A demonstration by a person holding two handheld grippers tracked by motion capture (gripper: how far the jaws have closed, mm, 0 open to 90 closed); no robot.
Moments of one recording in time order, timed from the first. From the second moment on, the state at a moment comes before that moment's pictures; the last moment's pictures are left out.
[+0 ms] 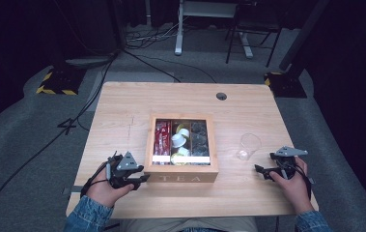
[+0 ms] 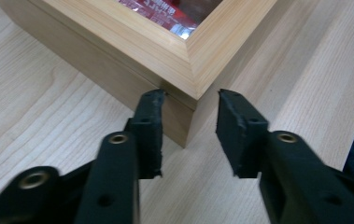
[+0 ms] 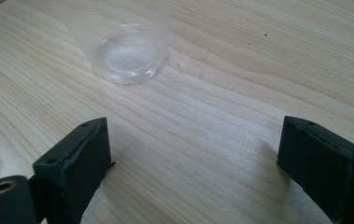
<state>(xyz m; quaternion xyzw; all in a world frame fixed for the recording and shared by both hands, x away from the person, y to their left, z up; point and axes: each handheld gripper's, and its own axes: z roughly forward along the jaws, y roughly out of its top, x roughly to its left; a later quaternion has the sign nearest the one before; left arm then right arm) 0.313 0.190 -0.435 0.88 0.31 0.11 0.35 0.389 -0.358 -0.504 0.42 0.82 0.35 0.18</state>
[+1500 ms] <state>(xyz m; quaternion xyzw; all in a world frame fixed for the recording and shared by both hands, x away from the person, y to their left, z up) 0.314 0.194 -0.397 0.84 0.30 0.18 0.41 0.363 -0.343 -0.462 0.40 0.81 0.38 0.18</state>
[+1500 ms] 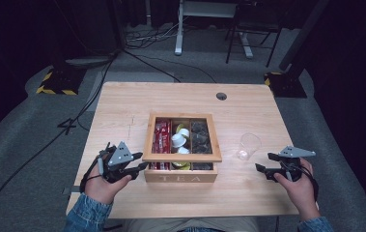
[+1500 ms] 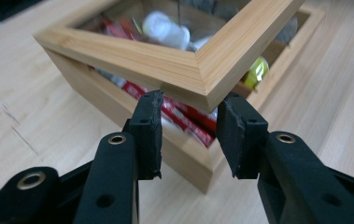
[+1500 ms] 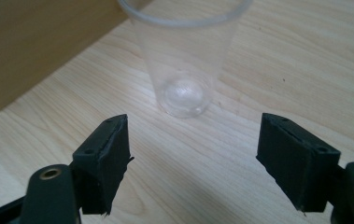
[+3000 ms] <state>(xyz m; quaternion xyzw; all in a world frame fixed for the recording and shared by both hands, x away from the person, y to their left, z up) 0.345 0.184 -0.373 0.80 0.29 0.25 0.46 0.368 -0.202 -0.364 0.23 0.83 0.47 0.20</state>
